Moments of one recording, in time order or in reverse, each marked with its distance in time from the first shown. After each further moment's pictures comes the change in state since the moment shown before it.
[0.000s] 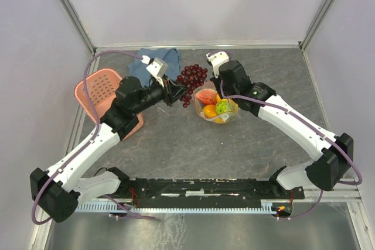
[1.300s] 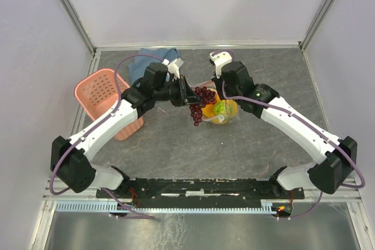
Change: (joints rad) left arm -0.023 0.296 0.196 -0.367 0.138 -0.517; right arm 0.000 -0.027 -0.014 0.003 -0.041 0.064
